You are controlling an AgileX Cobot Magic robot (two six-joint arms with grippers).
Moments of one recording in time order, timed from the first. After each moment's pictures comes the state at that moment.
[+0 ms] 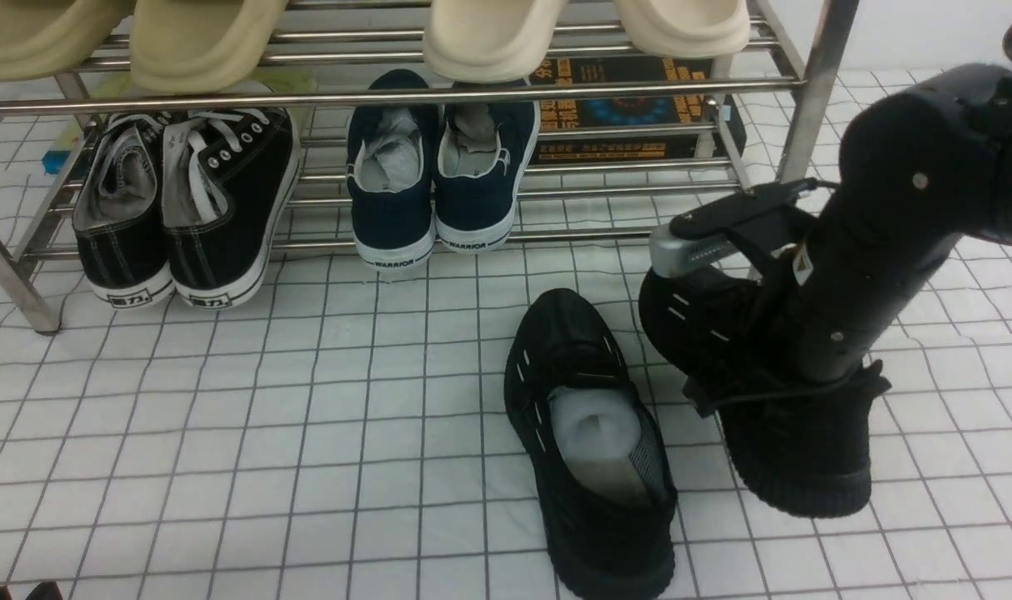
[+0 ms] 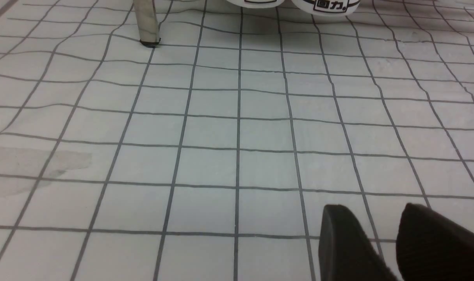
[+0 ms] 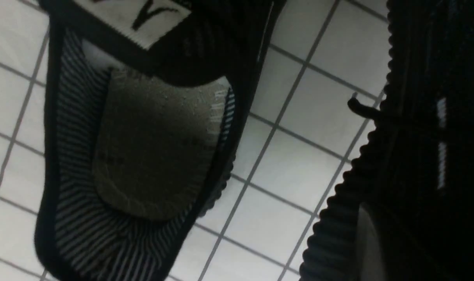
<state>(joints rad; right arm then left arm) 0.54 1.65 -1.24 0.07 0.96 0.07 -0.03 -0.01 0.02 0.06 0.39 -0.12</state>
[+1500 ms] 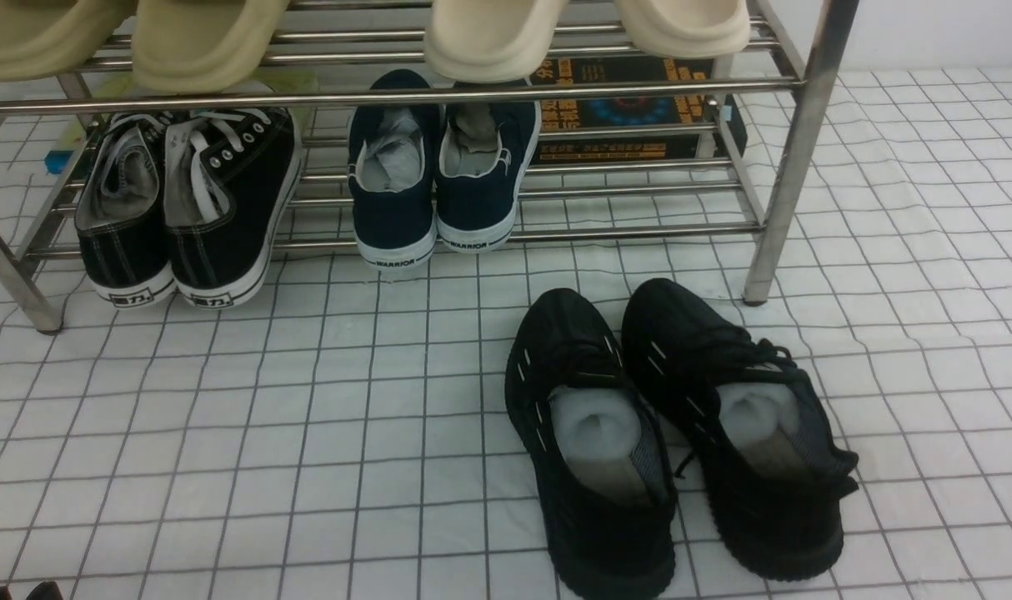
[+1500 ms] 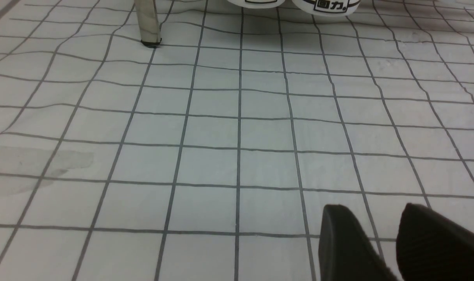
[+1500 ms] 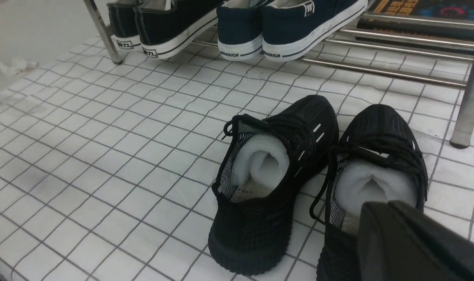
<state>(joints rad) 0.54 0.36 -0.41 0.27 0.42 -0.07 -0.03 -0.01 0.02 0.06 0.39 -0.12</state>
